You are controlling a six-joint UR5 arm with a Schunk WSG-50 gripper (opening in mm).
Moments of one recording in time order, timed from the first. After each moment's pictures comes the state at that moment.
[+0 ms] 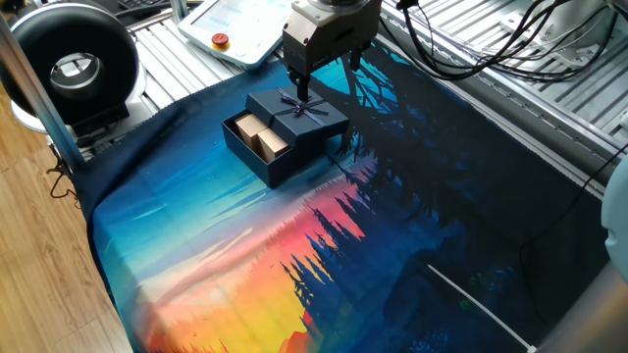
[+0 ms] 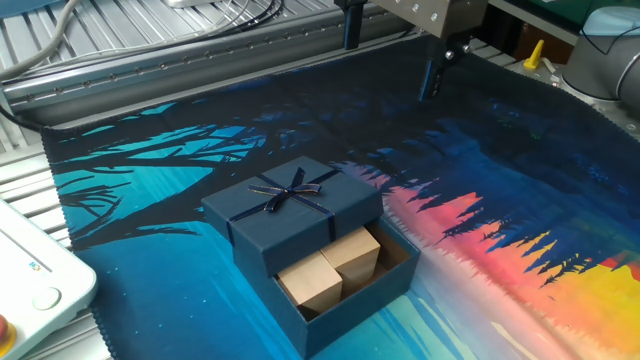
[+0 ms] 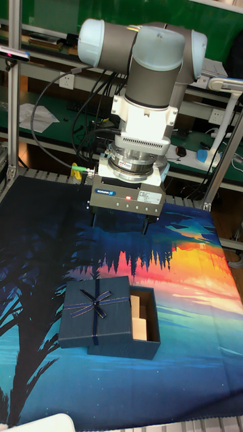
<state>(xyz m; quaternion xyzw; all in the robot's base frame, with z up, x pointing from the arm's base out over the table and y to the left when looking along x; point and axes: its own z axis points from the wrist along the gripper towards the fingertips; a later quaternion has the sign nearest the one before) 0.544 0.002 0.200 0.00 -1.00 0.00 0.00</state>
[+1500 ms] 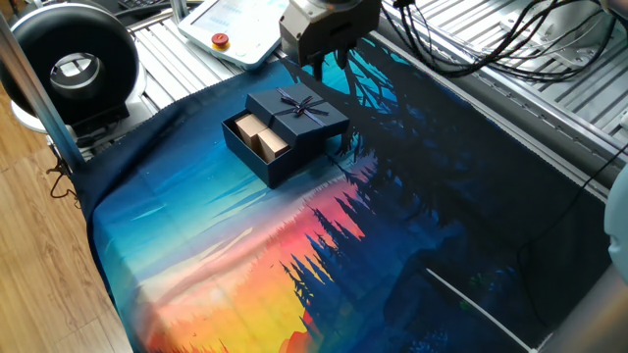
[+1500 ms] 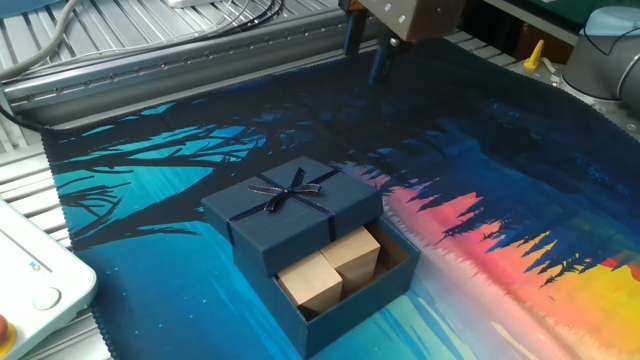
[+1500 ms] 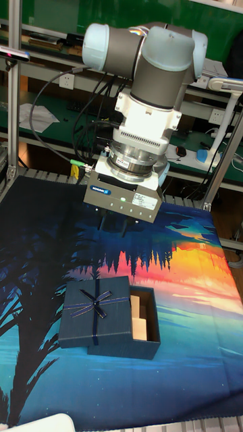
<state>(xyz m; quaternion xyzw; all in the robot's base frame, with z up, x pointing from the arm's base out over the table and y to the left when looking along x) 0.561 -0.020 0.203 -0.06 -1.00 0.05 -0.03</state>
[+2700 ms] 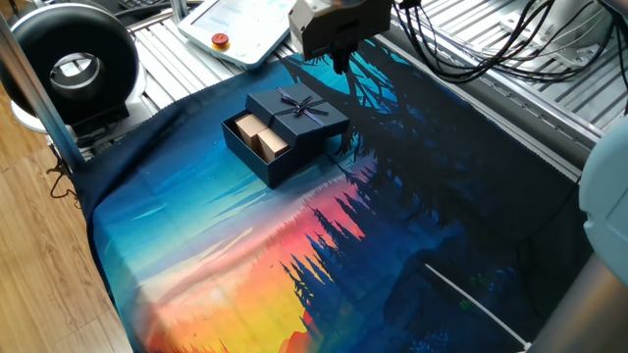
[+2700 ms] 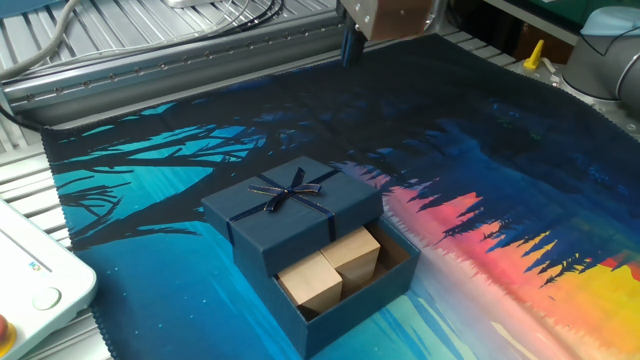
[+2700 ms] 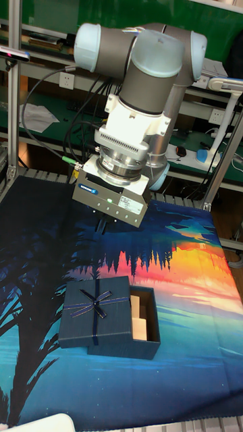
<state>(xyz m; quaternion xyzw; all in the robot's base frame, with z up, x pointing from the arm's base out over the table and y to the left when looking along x) 0.556 -0.040 0.198 -0.14 -0.99 0.05 0.00</state>
